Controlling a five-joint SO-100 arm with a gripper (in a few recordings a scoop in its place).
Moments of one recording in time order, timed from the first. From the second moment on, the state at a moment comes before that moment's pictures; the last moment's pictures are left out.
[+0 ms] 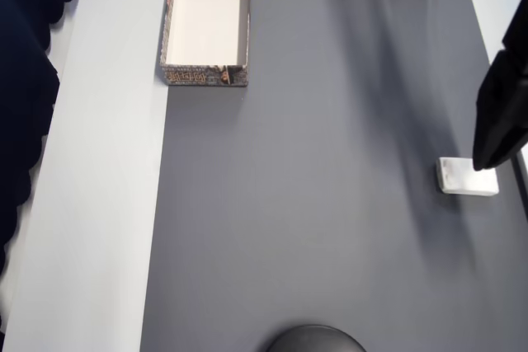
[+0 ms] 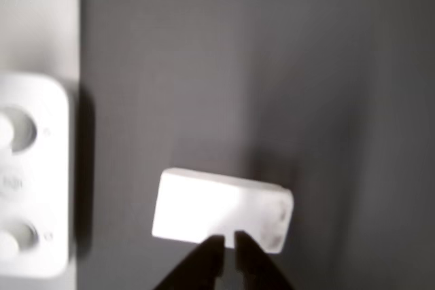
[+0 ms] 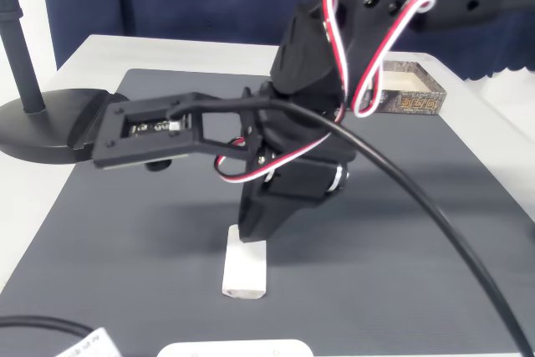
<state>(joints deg) -0.7 63.6 70.0 72.2 8.5</state>
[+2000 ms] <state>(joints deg) 0.8 63.6 66.3 76.0 86.4</state>
